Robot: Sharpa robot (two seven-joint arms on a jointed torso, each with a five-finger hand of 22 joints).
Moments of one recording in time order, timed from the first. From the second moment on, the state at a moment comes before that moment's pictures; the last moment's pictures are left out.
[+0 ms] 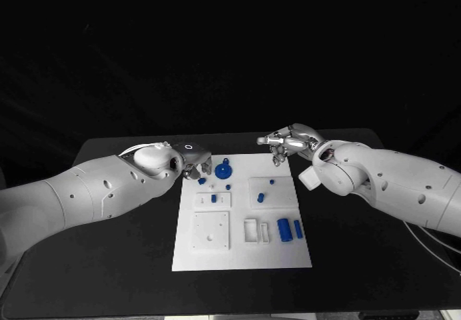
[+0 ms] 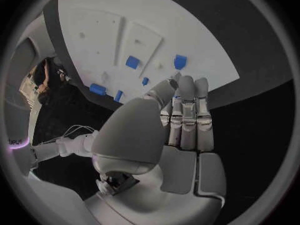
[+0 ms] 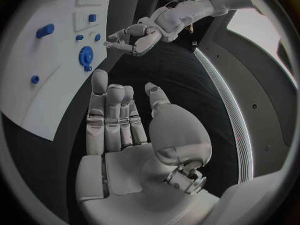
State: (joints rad) left arm 1.30 -0.51 -0.20 1.06 -1.73 -0.13 0.04; left_hand 1.47 -0.04 0.29 -0.29 0.14 1.10 0.04 0.06 0.07 1.13 0.03 0.07 0.06 1.21 -0.05 0.94 0.47 0.09 1.09 -0.05 0.46 1.31; right arm 1.17 -0.74 0.07 1.31 -0.58 -0.20 0.08; right_hand 1.09 0.07 -0.07 -0.12 0.53 1.06 0.10 0.07 0.07 1.10 0.01 0.89 0.79 1.33 -0.05 0.83 0.97 0.08 1.43 -0.07 0.08 1.31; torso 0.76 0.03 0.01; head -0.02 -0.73
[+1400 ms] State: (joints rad) left arm 1.29 -0.44 -0.23 0.92 -1.79 -0.16 0.11; left_hand 1.44 -0.01 0.22 -0.26 0.07 1.02 0.02 0.06 0.06 1.04 0.02 0.07 0.06 1.22 -0.05 0.95 0.45 0.09 1.14 -0.03 0.33 1.31; right arm 1.17 -0.73 0.07 1.31 -0.58 -0.20 0.08; right_hand 1.09 0.07 -0.07 -0.12 0.53 1.06 0.10 0.07 0.07 1.10 0.01 0.89 0.79 1.33 -0.05 0.83 0.97 0.08 1.43 -0.07 0.08 1.31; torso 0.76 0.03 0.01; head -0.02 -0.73
